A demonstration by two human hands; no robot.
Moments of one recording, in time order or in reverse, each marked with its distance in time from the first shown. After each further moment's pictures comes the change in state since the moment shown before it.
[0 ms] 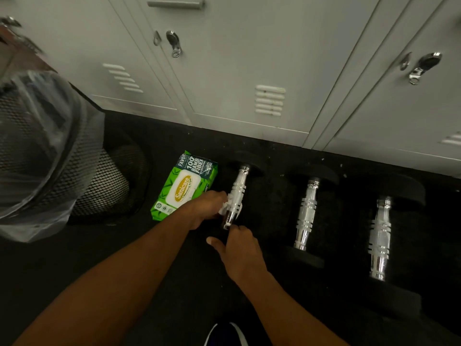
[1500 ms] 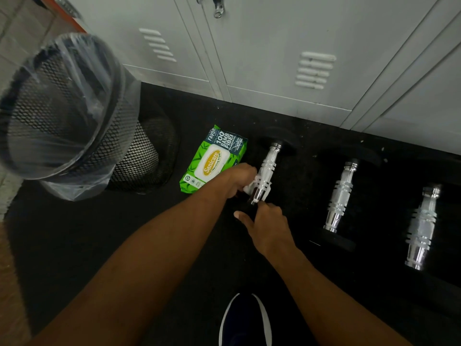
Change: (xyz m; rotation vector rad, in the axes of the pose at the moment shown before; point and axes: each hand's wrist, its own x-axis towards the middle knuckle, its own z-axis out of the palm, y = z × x) left_hand -0.004 0.021 0.006 0.058 0.050 -0.057; right_hand 0.000 -0.005 0.000 -0.065 0.016 0.006
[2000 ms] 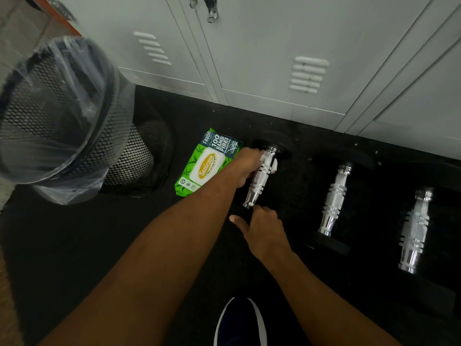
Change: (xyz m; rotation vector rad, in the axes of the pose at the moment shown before) left_hand -0.006 0.039 0.006 -0.344 0.035 0.128; right_hand -0.001 0.002 -0.003 -0.040 -0.014 -0.022
